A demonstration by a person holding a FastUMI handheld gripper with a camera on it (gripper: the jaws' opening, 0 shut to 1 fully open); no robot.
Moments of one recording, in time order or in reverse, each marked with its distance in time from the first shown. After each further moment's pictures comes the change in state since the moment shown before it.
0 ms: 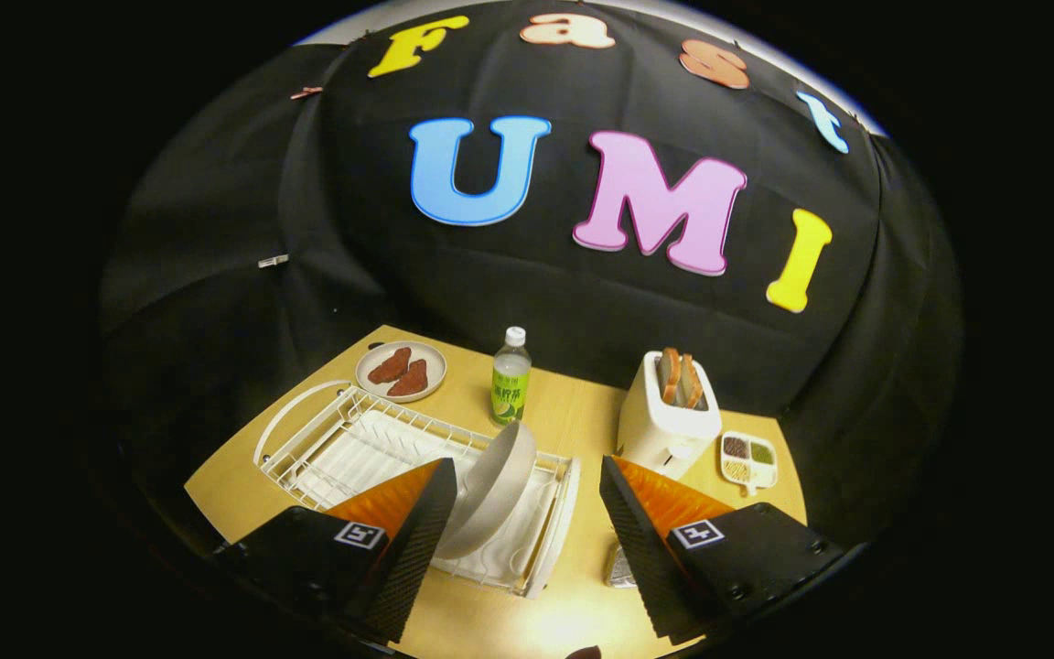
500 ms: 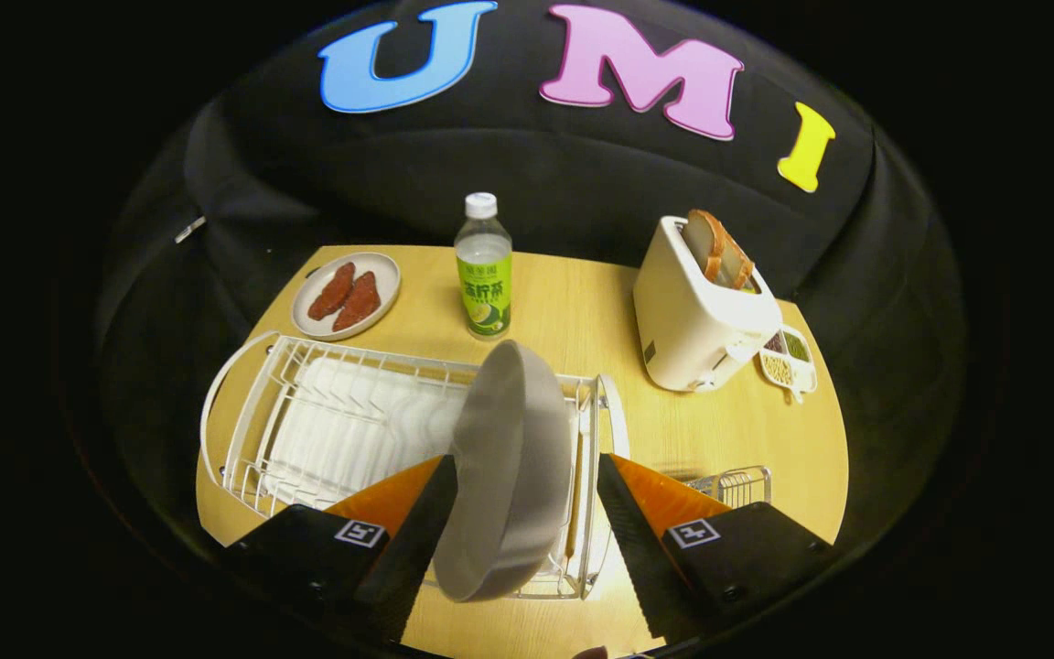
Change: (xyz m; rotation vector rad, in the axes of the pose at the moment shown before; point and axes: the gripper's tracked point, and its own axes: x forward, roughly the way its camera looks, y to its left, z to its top) arm 0.093 0.000 -0.082 0.145 0.377 -0.127
